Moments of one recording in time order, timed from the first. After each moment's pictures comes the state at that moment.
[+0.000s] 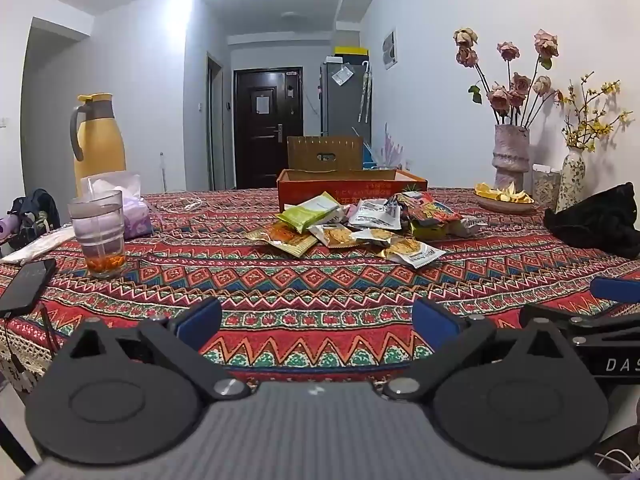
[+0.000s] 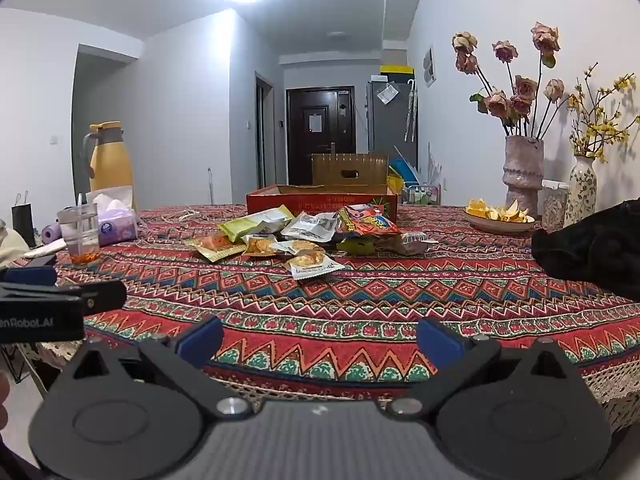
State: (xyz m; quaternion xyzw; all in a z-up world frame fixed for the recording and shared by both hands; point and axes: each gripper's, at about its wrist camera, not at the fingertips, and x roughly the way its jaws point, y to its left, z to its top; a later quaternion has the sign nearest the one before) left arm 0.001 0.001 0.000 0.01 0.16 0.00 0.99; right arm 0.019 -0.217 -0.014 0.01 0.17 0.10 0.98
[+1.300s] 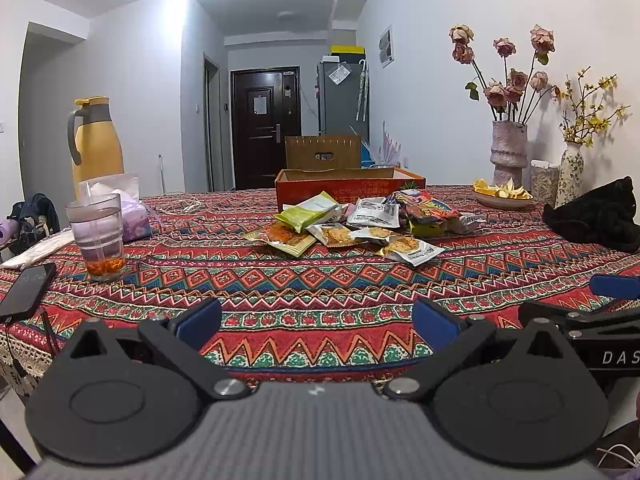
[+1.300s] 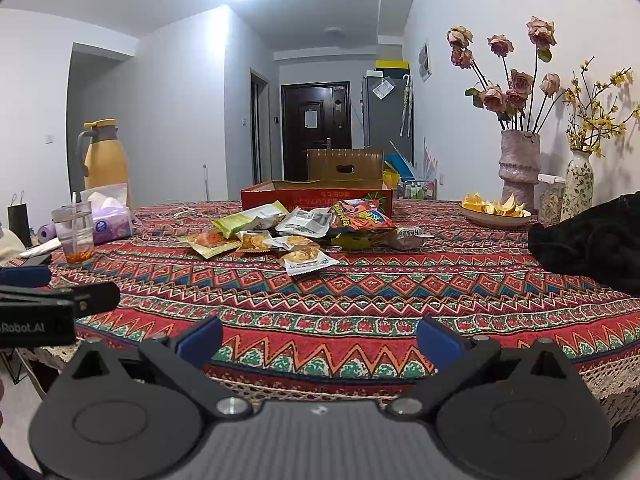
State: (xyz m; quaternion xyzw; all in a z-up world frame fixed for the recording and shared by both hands) left arm -0.001 -0.003 -0.001 0.02 0.16 -0.01 0.99; right arm 0.022 -0.220 -0.015 0.01 0.18 0.09 0.98
